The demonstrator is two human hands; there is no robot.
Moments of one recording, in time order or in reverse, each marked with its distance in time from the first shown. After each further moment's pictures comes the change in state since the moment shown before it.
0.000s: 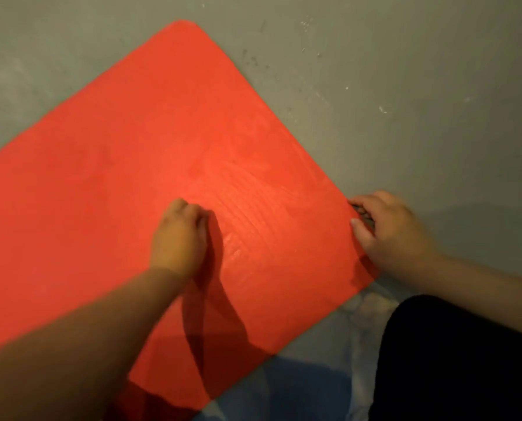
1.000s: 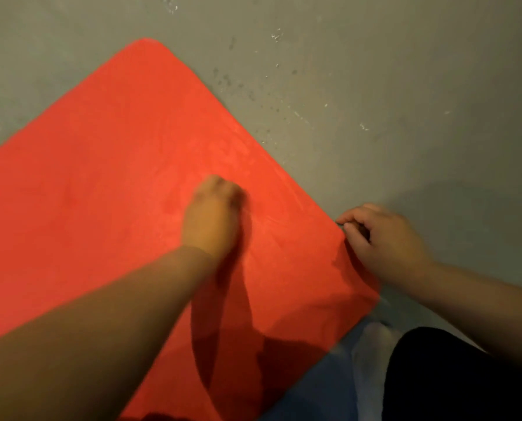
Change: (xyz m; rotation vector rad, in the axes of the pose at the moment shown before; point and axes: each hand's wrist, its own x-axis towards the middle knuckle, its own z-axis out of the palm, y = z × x) left_hand 0.080 0.067 0.017 -0.107 -0.013 0.272; right_hand 0.025 0.004 -0.006 0.084 0.010 0.045
